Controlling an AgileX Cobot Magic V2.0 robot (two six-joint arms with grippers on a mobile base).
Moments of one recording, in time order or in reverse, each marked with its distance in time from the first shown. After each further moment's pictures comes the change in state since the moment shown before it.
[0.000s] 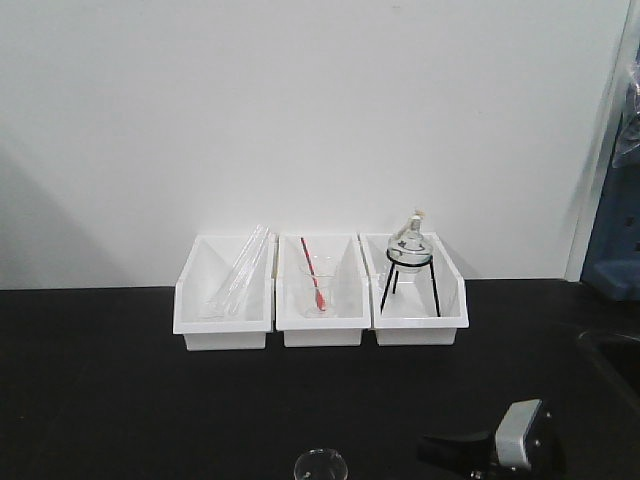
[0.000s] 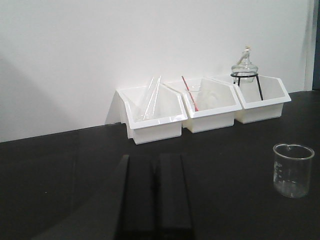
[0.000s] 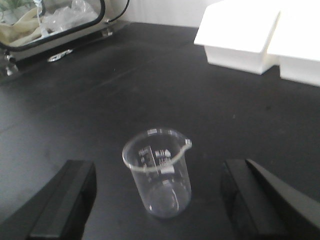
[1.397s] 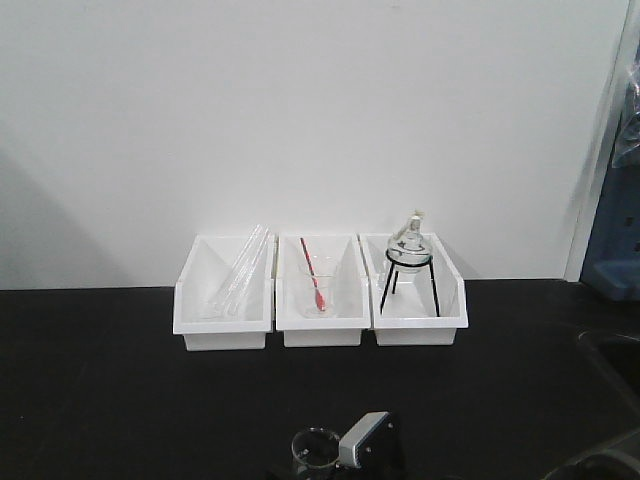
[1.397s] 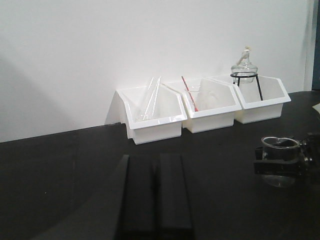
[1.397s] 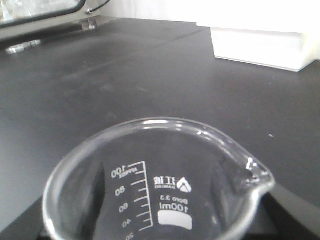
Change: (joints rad) left arm 0.000 0.000 0.000 0.000 0.000 0.000; right arm 0.354 0.489 -0.432 0.452 0.004 -0.214
